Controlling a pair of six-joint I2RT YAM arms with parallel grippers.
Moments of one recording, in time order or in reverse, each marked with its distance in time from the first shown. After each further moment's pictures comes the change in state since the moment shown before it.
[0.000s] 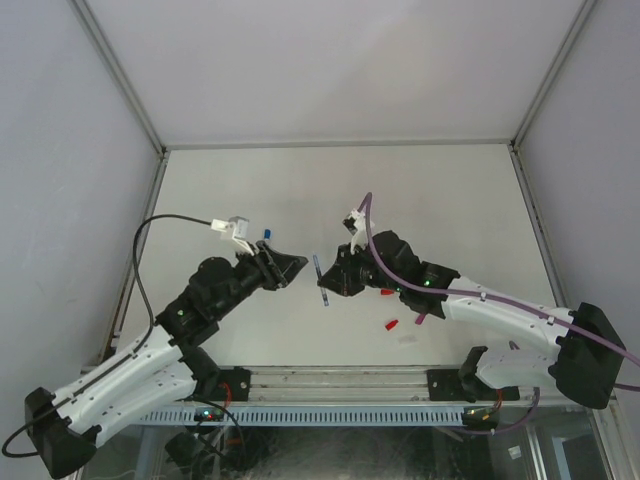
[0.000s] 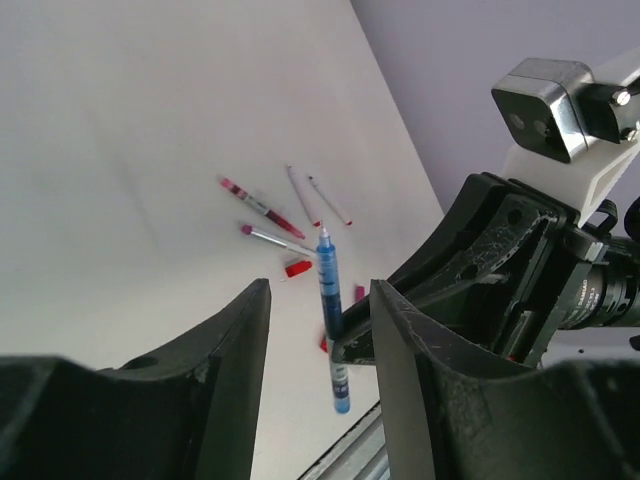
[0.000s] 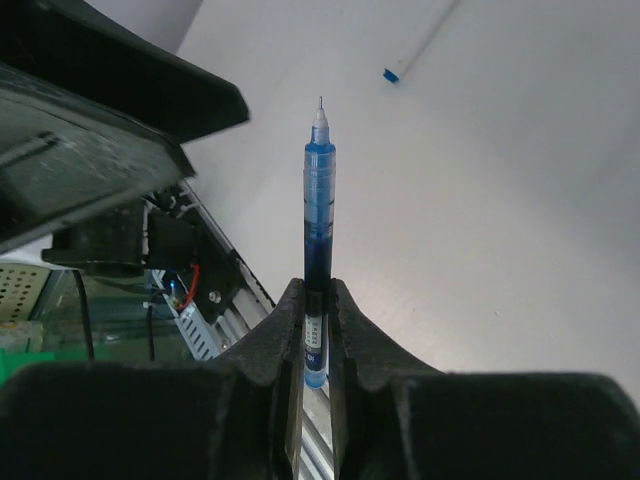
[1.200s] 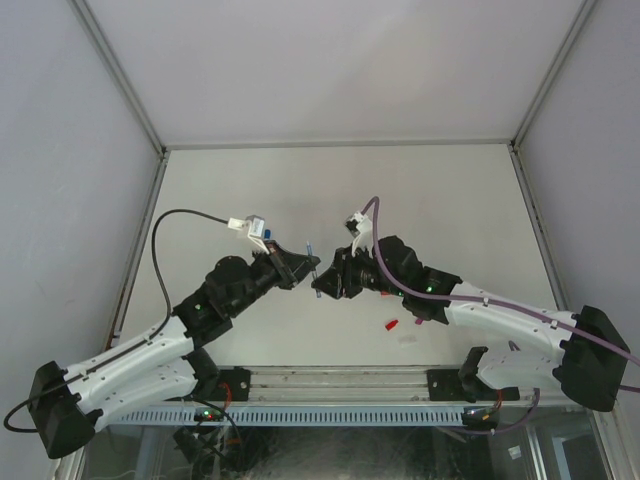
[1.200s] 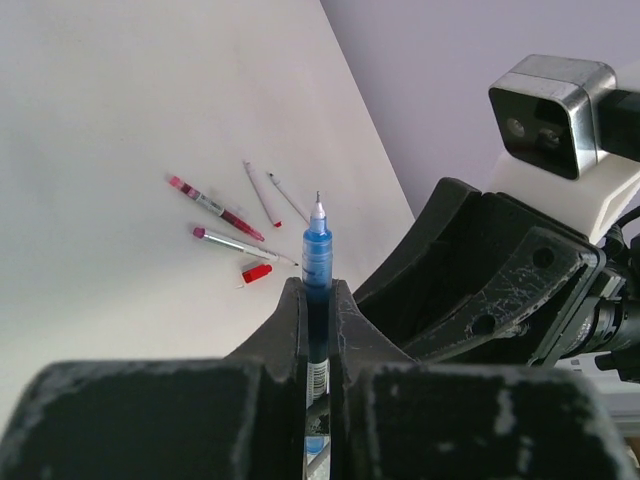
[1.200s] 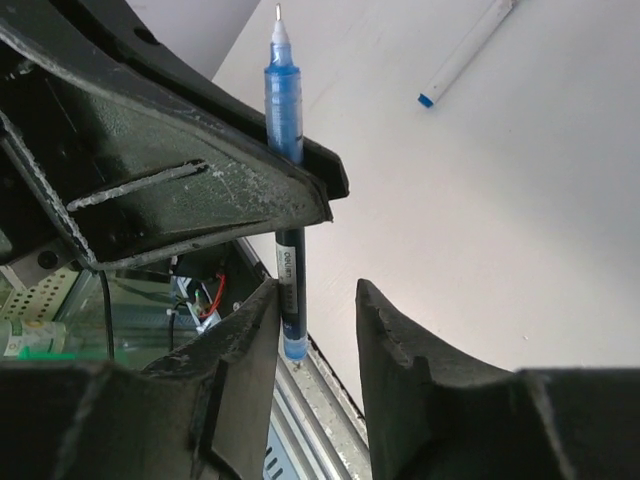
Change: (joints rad) left arm -0.101 0.149 0.000 0.188 -0.039 -0.075; right arm 0.029 -0.031 -0.044 0.122 0.000 0.023
